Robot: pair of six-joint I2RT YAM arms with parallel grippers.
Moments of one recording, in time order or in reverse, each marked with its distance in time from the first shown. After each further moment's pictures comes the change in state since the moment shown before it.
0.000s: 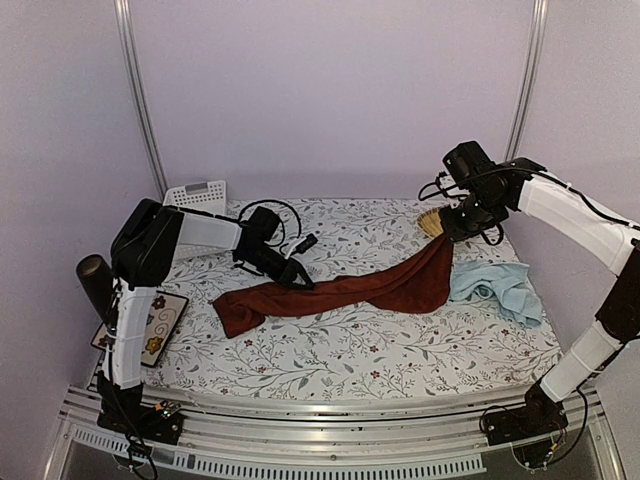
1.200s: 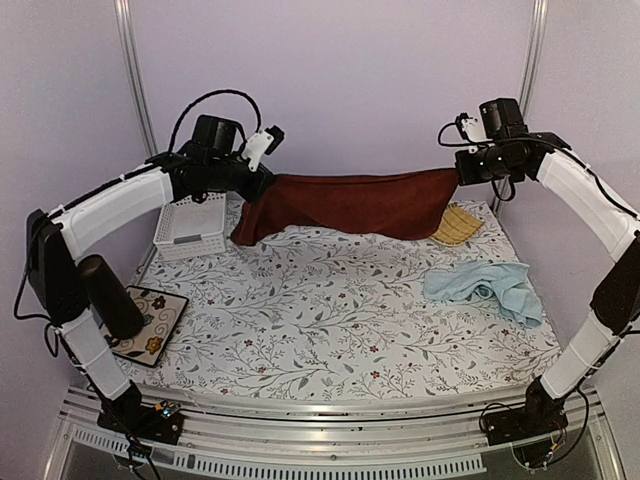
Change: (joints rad) left arm -0.035 -0.580 0.061 -0.019 -0.737 0.127; right arm -0.195 0.058 0.232 0.226 -0.163 -0.119
